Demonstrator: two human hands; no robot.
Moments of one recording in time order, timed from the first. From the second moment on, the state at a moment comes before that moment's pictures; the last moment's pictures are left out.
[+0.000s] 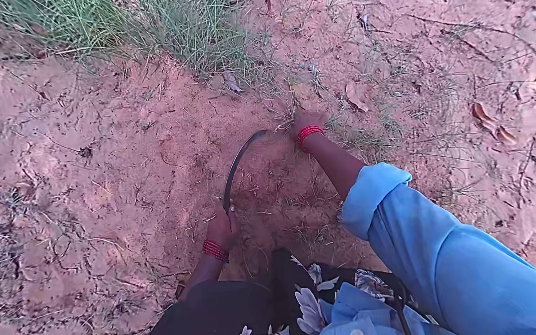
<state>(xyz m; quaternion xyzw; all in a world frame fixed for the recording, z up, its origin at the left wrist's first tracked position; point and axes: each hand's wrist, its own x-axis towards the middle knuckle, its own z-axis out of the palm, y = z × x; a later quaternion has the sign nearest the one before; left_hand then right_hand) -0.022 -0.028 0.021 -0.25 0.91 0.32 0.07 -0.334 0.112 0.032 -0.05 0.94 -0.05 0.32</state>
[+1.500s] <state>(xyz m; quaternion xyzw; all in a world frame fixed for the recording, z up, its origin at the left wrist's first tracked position) -0.026 0.010 0.007 -0.22 0.85 0.48 0.04 -0.249 0.231 0.043 -0.32 0.91 -0.02 0.28</state>
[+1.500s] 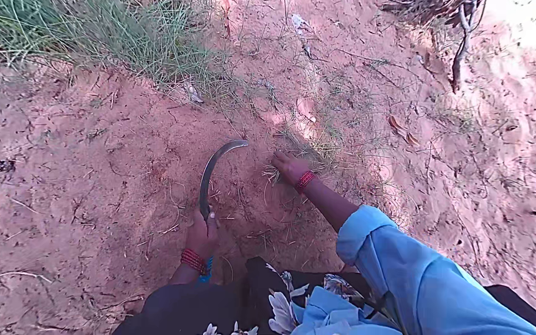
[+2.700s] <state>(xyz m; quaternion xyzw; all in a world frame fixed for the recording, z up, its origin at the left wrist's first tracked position) -0.039 0.012 0.003 -0.28 0.81 0.52 0.00 -0.298 0.194 0.035 -0.23 0.93 0.00 0.28</state>
